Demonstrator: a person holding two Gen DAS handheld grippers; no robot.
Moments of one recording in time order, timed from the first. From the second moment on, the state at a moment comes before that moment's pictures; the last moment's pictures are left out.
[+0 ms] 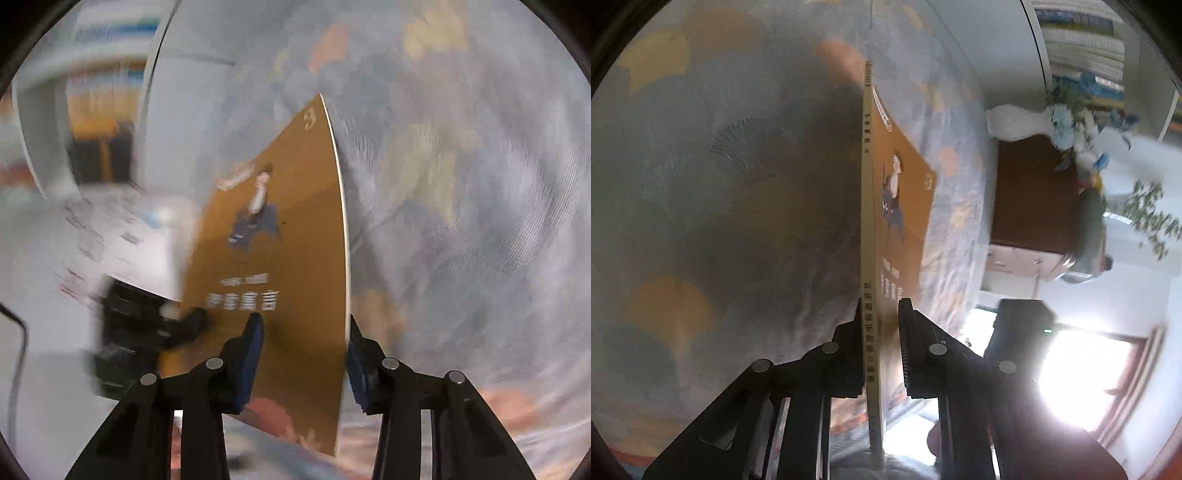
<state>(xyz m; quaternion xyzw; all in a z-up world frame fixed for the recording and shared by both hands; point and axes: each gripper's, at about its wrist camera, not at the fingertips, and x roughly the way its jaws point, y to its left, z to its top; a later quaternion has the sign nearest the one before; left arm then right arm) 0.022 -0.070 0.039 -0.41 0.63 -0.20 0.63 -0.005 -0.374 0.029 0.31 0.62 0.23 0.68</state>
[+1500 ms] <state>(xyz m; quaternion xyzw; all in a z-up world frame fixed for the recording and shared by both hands) -0.004 -0.052 0.130 -0.19 0.55 -0.15 0.80 -0.010 -0.296 0.117 0.10 0.53 0.31 0.78</state>
